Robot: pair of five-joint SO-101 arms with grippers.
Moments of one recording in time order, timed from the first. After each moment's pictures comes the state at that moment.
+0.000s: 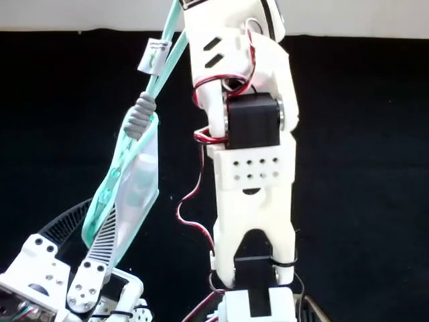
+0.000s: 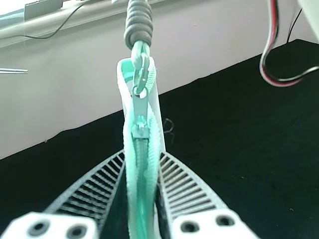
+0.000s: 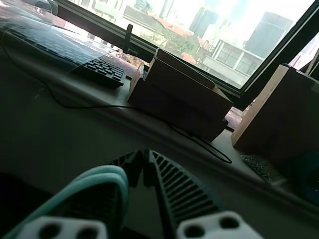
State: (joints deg) left arm 13.2 -90.8 12.5 99.8 -6.6; right arm 58.8 15.1 -48.1 47.4 21.3
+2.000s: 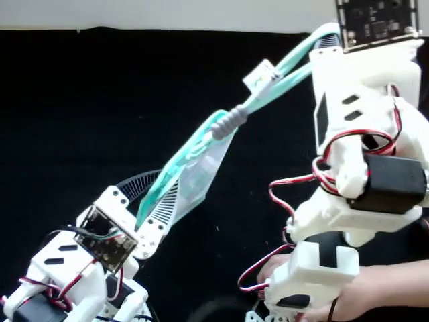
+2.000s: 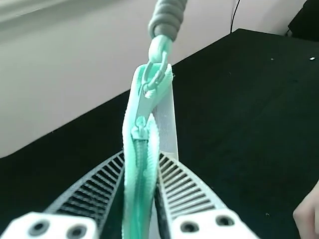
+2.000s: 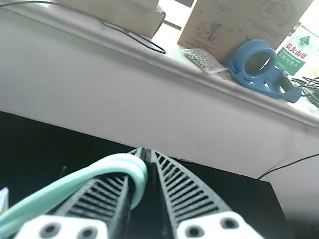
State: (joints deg) left arm 26.1 -91.3 43.6 70.0 -6.6; right arm 20.0 8.0 -91.5 100.2 21.1
